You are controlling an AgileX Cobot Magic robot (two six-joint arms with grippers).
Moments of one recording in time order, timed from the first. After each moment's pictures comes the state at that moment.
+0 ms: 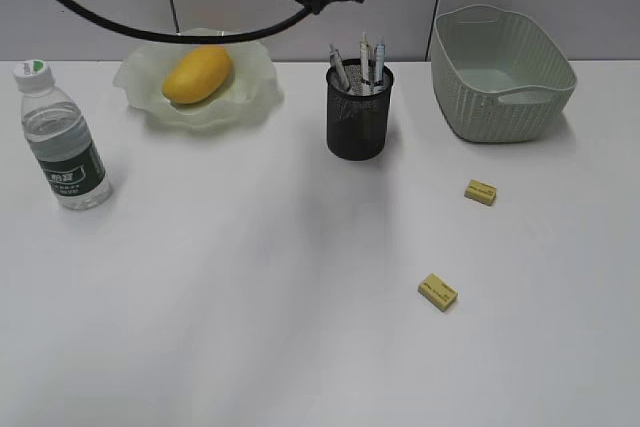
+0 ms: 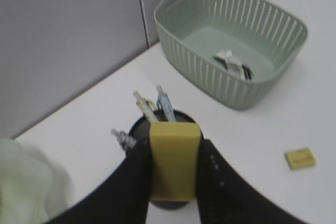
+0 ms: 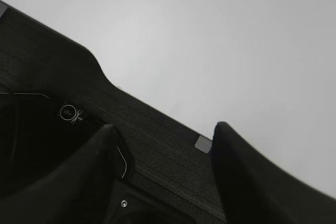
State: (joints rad) left arm -0.63 1.90 -1.59 -0.23 0.31 0.30; right arm 0.59 0.40 -0.58 -0.07 1.22 0.03
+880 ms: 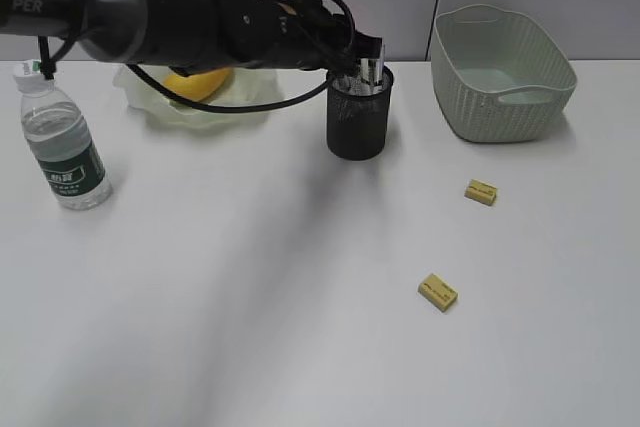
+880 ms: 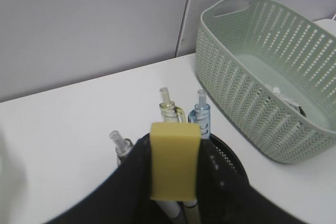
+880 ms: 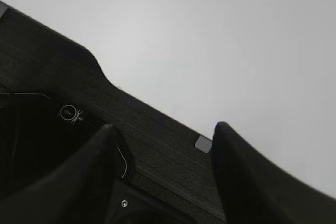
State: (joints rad) left arm -0.63 2.16 -1.59 -0.49 -0.06 0.30; right arm 0.59 0.40 -0.58 -0.07 1.22 0.03
